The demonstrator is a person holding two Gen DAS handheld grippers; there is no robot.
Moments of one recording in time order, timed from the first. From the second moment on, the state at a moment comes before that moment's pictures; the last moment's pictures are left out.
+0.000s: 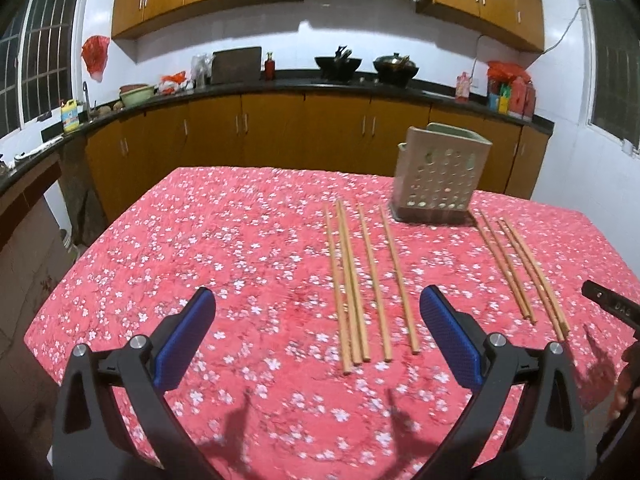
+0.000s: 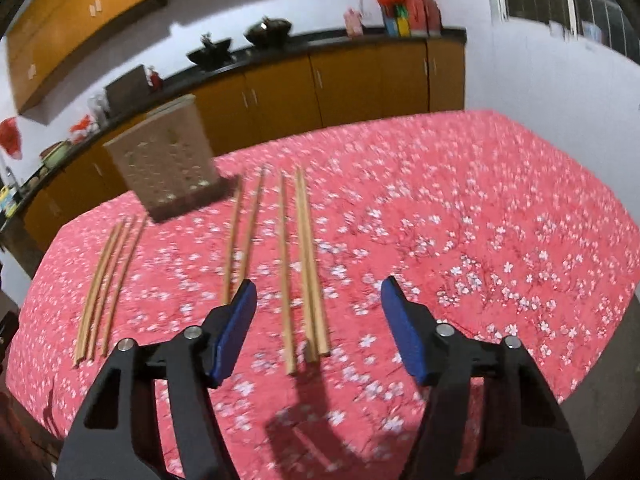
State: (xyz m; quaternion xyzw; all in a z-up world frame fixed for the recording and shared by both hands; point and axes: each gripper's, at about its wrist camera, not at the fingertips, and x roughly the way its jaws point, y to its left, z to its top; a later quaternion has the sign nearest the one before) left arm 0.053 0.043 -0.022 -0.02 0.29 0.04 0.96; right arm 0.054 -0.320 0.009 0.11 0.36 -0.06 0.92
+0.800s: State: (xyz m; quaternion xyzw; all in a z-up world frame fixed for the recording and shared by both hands) left arm 0.139 0.048 -0.066 -0.02 0.40 0.00 0.92; right arm 0.118 -0.316 -0.032 0.09 0.45 -0.01 0.89
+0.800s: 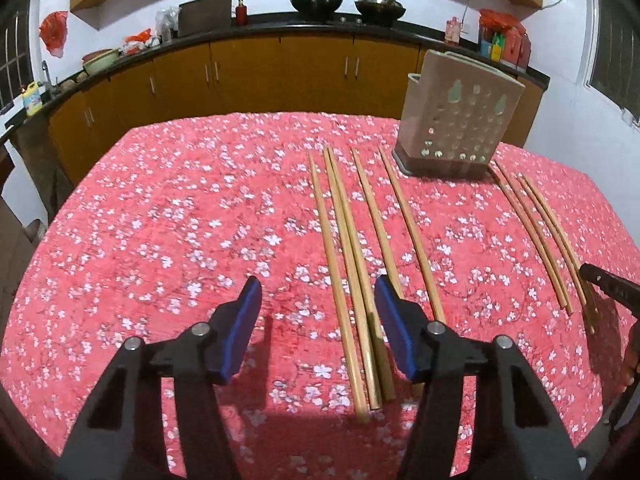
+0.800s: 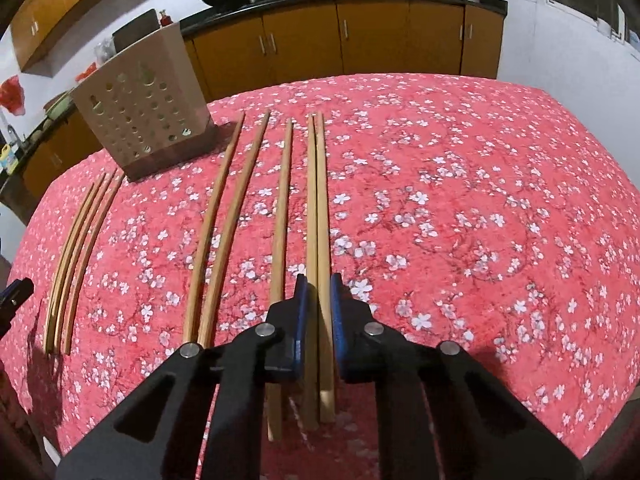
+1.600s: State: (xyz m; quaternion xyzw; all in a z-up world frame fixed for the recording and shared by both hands) left arm 0.158 0.052 -0.079 -0.02 0.42 -0.01 0.91; right arm 0.129 -0.319 -0.037 0.07 0.46 0.00 0.89
